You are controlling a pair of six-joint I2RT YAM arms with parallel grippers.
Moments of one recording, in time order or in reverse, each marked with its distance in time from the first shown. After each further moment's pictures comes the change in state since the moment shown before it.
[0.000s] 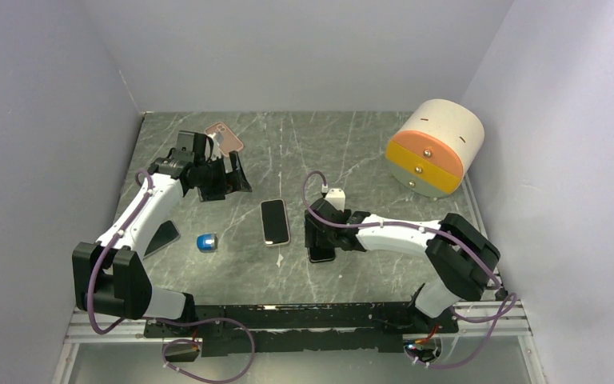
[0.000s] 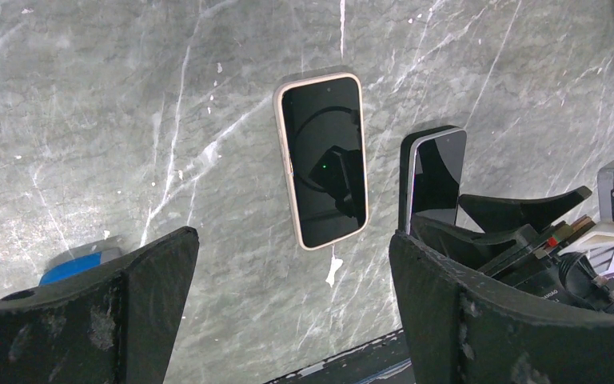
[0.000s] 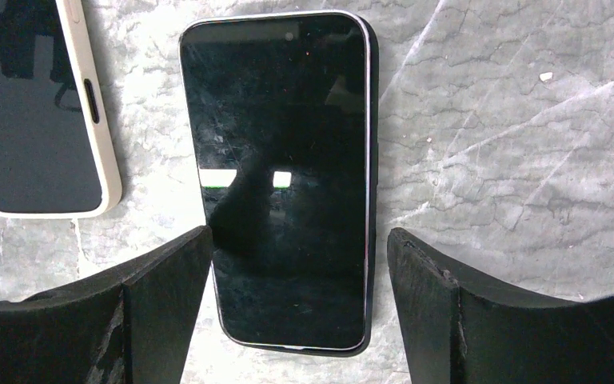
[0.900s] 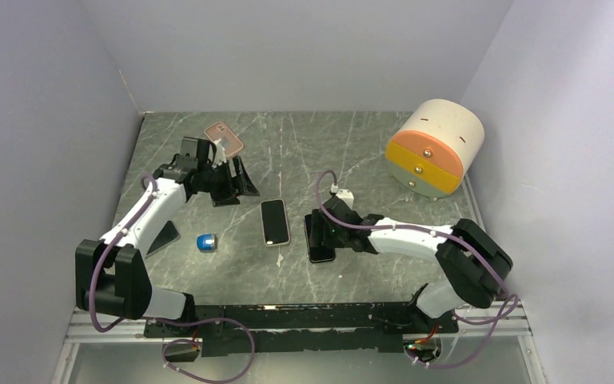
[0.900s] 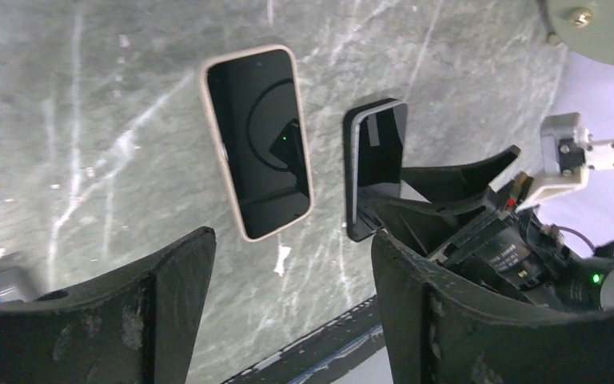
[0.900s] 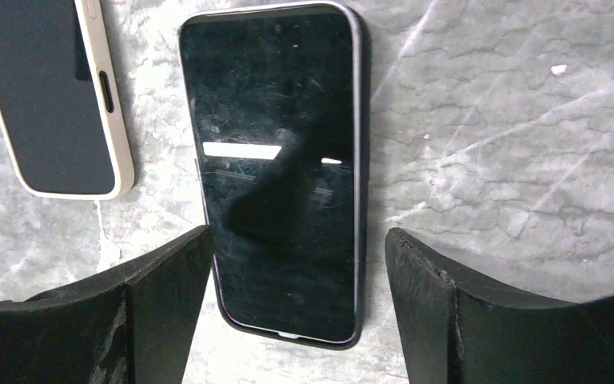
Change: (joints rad) left arm -0.005 0.000 -0.072 0.088 0.149 -0.071; right arm -0.058 -0.055 -0.089 0.102 -0.109 -0.013
